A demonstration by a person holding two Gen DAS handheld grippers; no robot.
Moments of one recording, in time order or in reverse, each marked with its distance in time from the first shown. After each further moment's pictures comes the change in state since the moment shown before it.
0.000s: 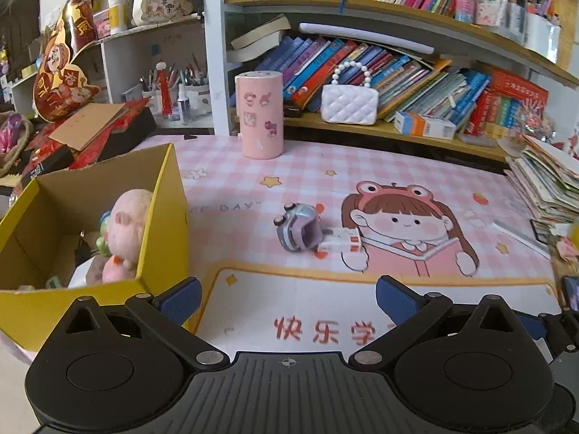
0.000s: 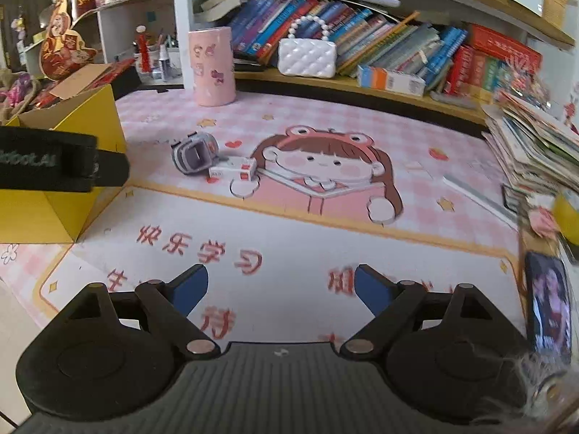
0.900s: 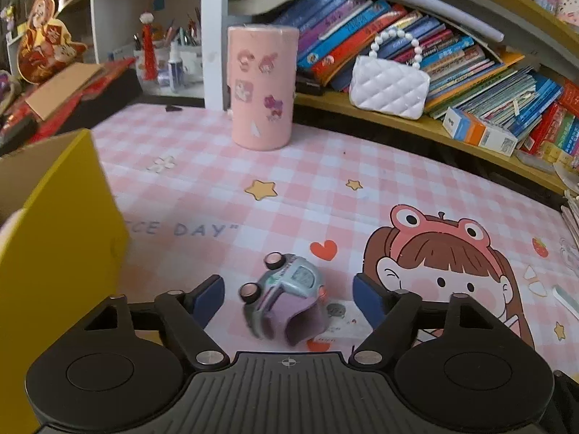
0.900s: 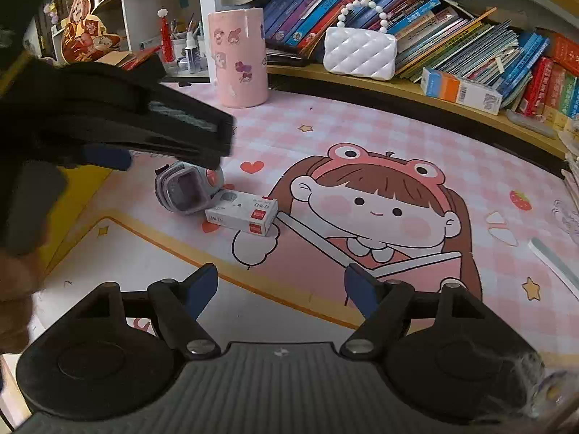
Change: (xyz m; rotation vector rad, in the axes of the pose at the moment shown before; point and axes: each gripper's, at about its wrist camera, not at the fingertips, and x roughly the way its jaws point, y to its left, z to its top) left arm 0.155 -0.016 0.053 -0.119 0.088 0.027; right arm 0.113 -0.009 0.055 -0.075 0.028 0.140
